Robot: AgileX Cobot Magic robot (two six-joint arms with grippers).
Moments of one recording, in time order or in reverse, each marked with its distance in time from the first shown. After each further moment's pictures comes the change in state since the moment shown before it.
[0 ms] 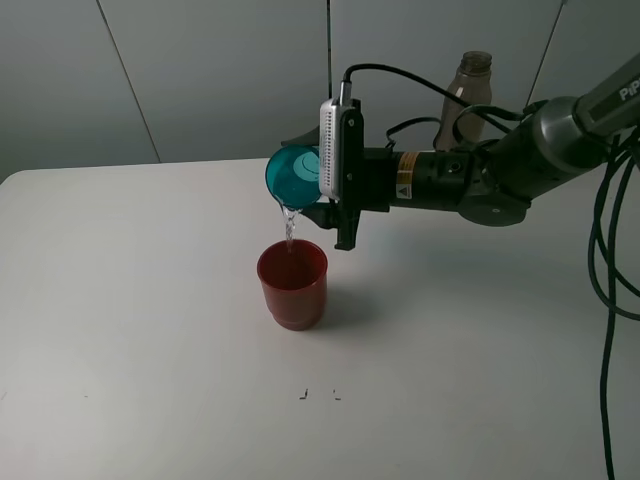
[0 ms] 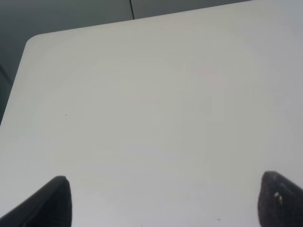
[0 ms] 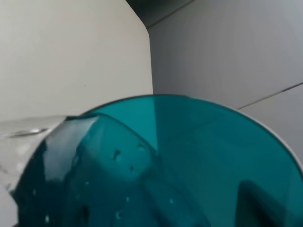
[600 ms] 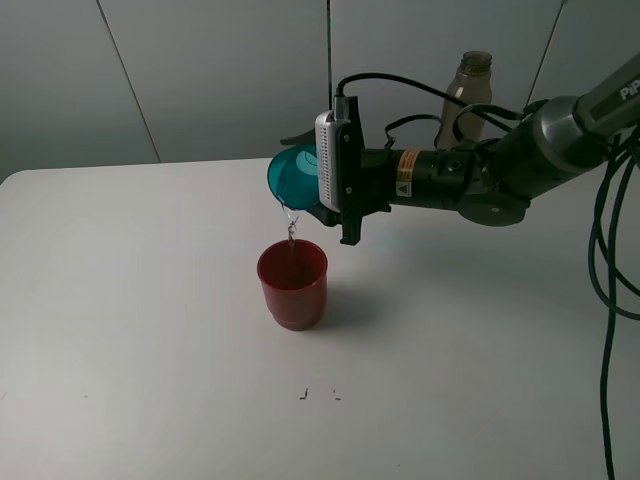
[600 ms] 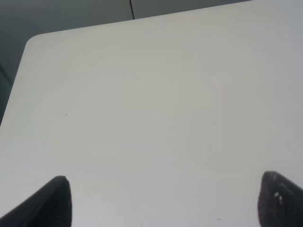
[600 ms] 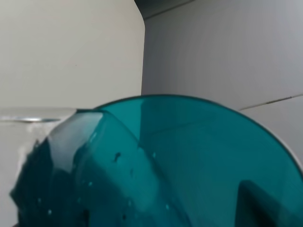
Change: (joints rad) left arm 0.000 0.000 0.000 0.000 0.000 0.000; right arm 0.000 -0.002 0.000 0.029 0.005 -0.187
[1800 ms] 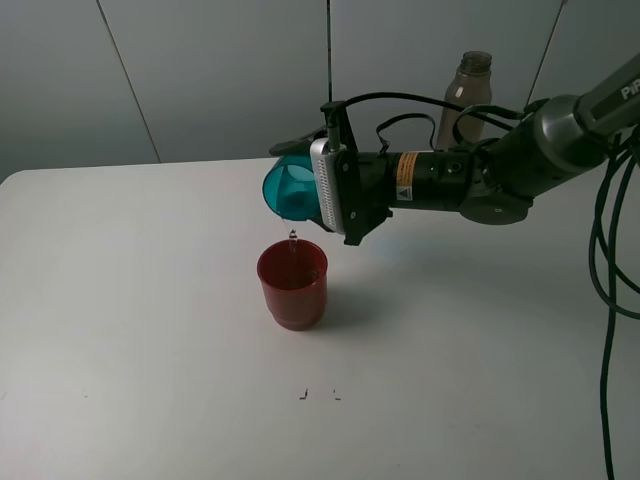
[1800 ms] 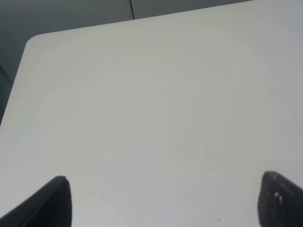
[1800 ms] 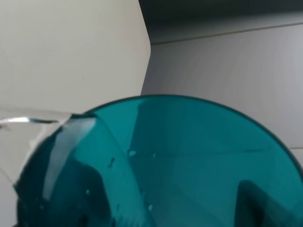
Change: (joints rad) left arm 0.000 0.000 0.000 0.000 0.000 0.000; right arm 0.000 -0.002 0.000 -0.088 -0.030 -0.156
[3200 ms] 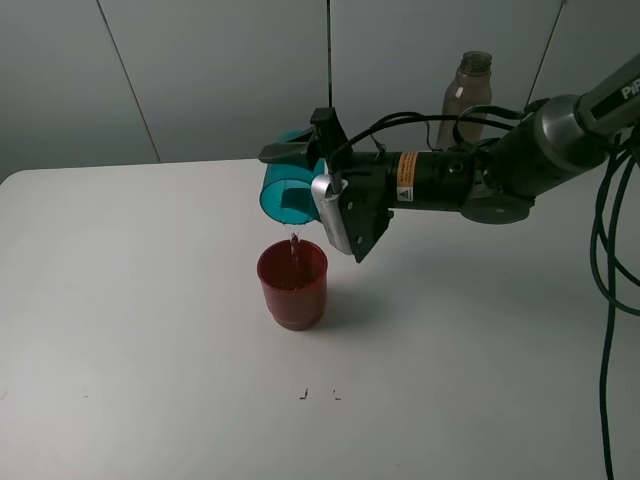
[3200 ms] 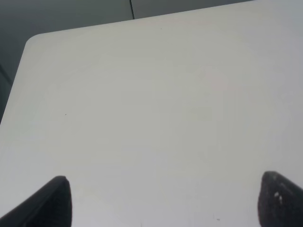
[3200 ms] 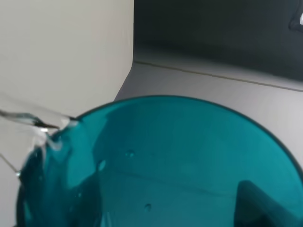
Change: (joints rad) left arm 0.000 0.000 0.000 0.000 0.000 -0.007; right arm 0.000 0.000 0.000 -0.041 -0.060 -0.293
